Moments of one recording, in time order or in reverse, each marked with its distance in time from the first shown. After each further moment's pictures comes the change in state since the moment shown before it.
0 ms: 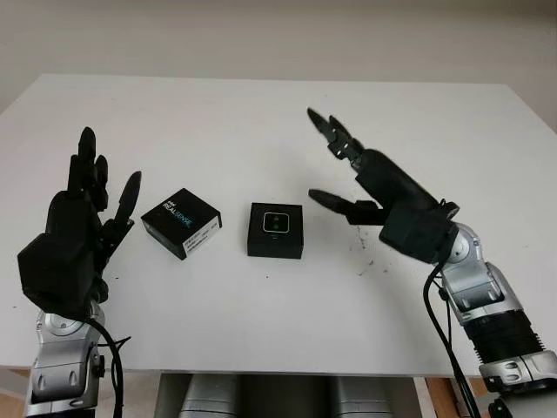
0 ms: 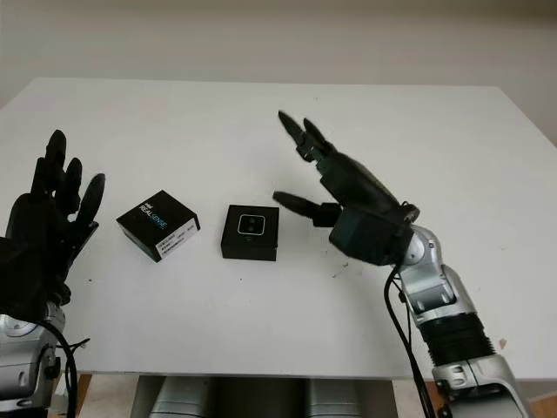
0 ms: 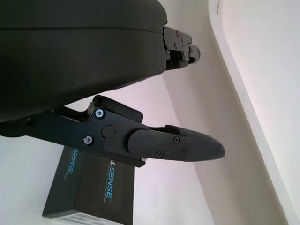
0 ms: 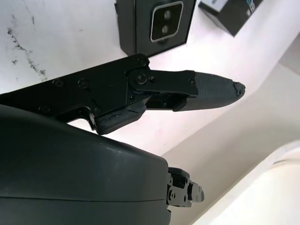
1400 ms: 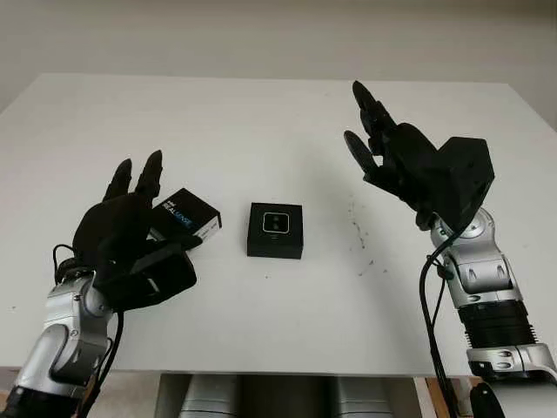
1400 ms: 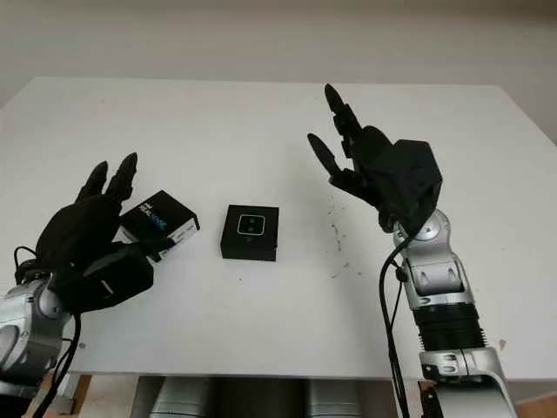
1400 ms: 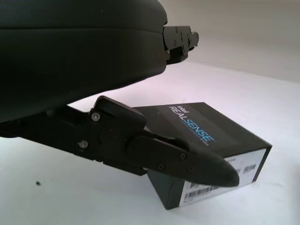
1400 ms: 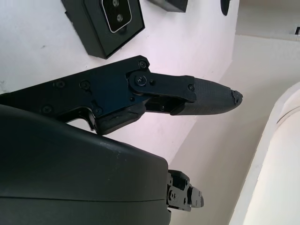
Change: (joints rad) left arm -0.093 0.259 -0.347 0.048 0.668 0.261 -0.159; right arm -0.037 0.089 -0.107 -0.019 0.228 0.274 0.011
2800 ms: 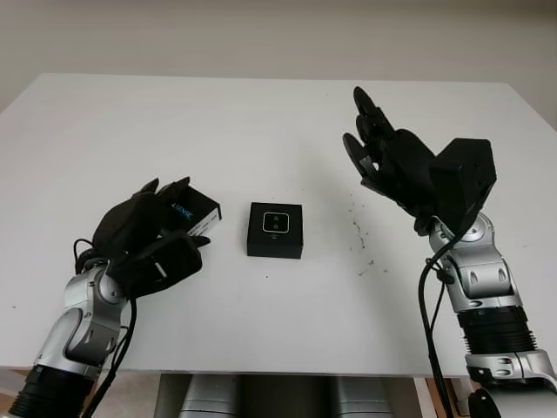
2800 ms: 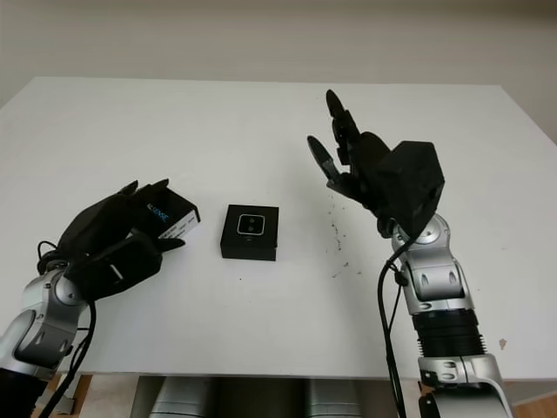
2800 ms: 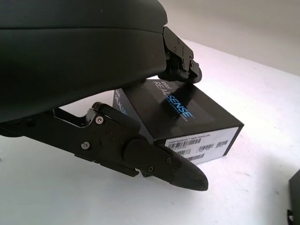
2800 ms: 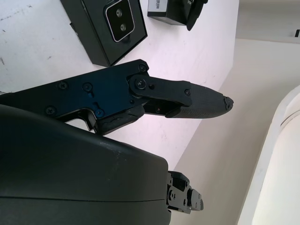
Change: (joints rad) left arm -0.075 -0.032 -0.024 0.123 -0.149 -0.030 -0.007; right arm 0.035 0.008 0.000 -0.060 0.005 0.042 0.008
